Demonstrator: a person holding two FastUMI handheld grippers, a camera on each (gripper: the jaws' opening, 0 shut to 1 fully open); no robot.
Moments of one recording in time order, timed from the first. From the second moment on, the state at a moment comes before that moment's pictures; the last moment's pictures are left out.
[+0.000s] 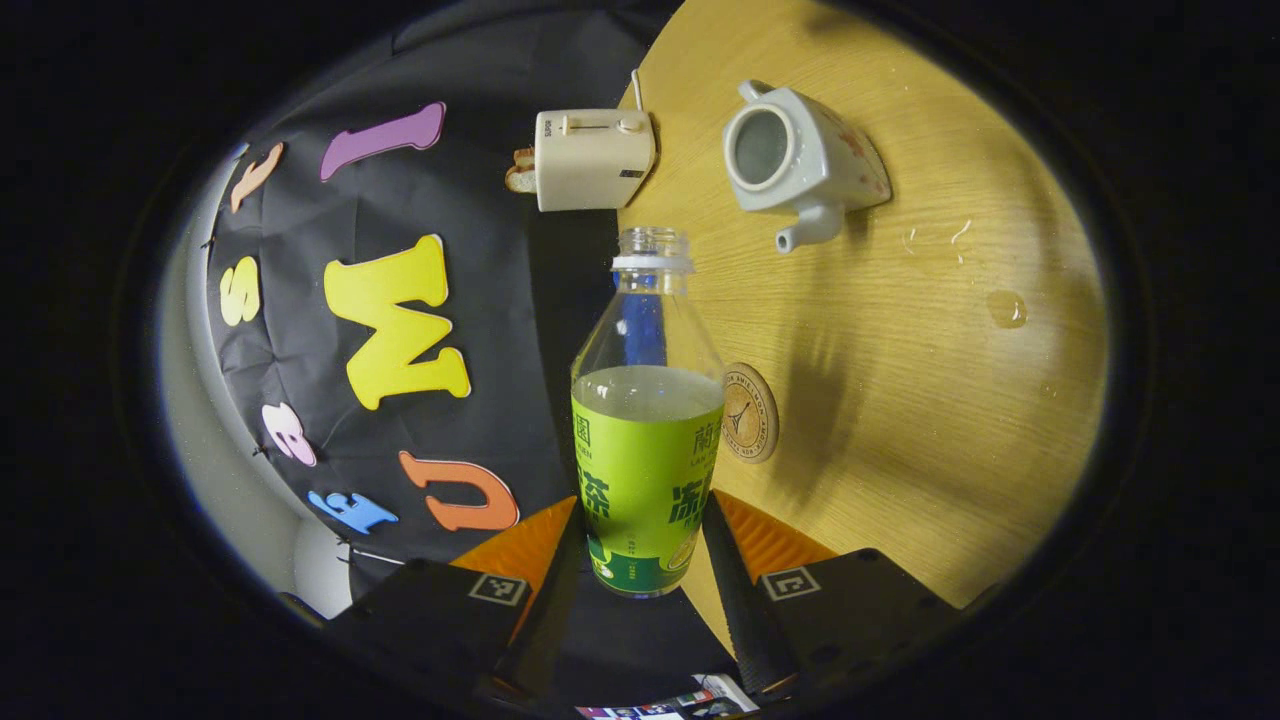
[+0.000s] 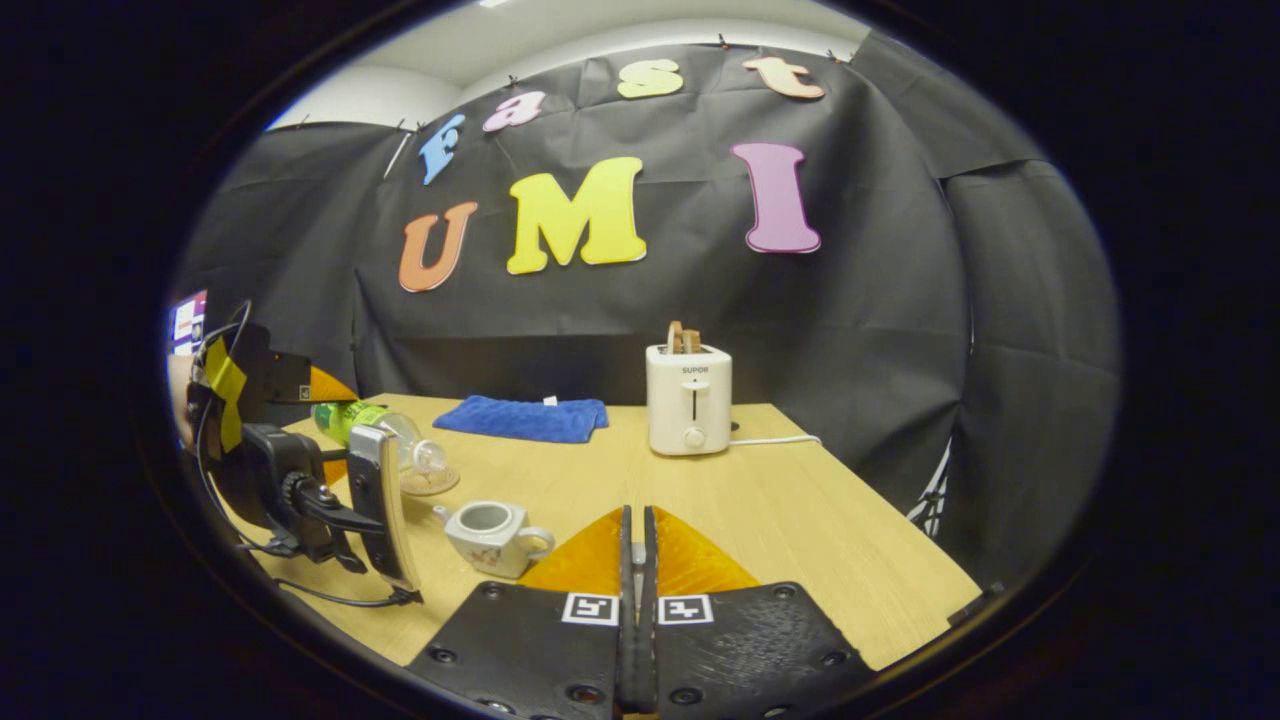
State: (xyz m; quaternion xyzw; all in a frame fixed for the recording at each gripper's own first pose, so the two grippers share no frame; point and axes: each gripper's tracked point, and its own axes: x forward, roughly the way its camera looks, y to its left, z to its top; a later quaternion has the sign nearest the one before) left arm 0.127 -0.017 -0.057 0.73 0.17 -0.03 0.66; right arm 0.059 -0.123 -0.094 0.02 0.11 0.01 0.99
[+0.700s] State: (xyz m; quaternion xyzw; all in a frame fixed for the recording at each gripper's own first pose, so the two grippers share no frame) left arm 0.137 -0.053 -0.047 0.80 0.14 -0.05 0.58; right arm 0.052 -0.136 -0.101 0.03 0.11 0.01 0.99
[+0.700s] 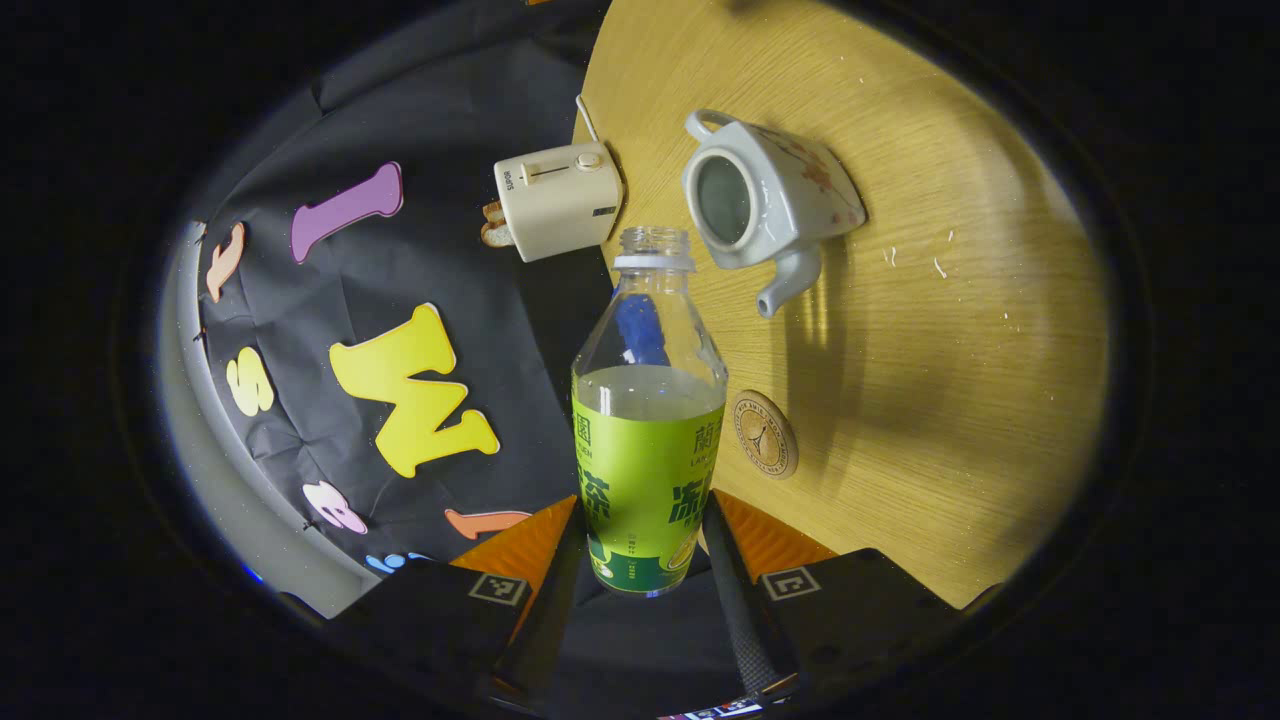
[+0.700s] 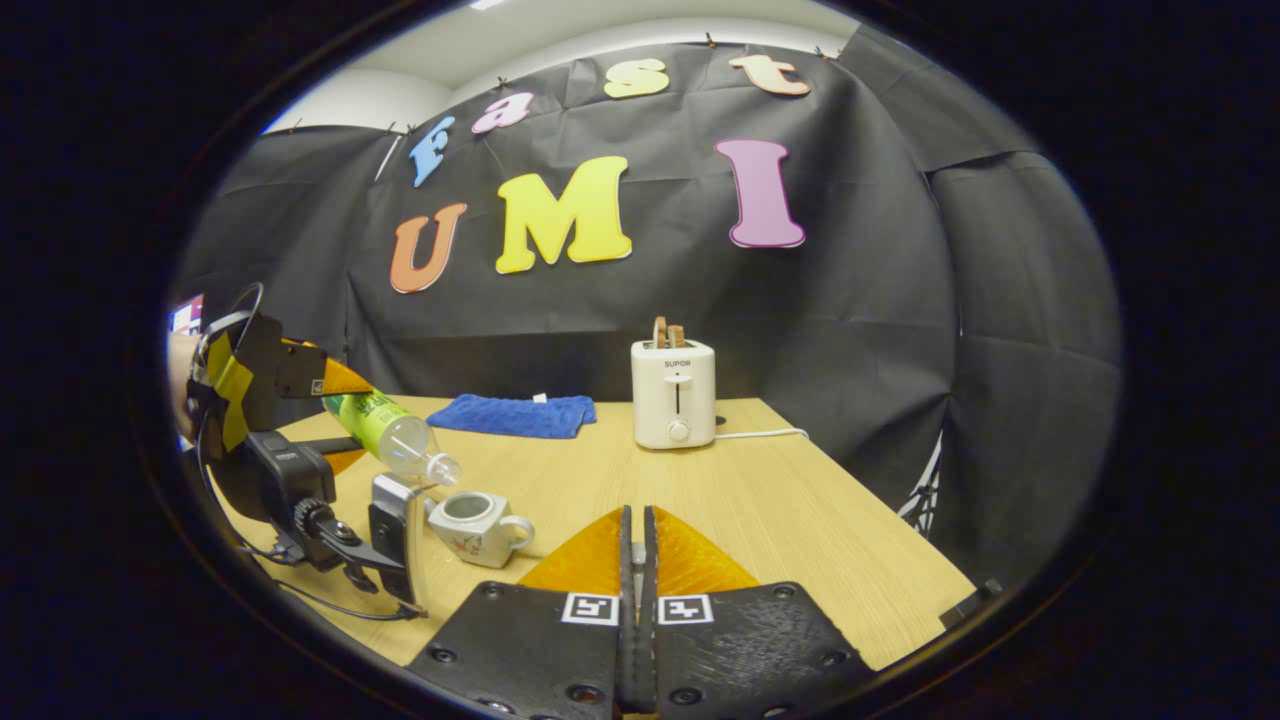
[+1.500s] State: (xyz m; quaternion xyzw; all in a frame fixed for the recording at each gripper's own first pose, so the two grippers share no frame) left arm 0.140 -0.059 -0.023 0.85 0.13 -0.02 0.50; right arm 0.051 -0.139 -0.105 0.03 0.11 0.01 0.99
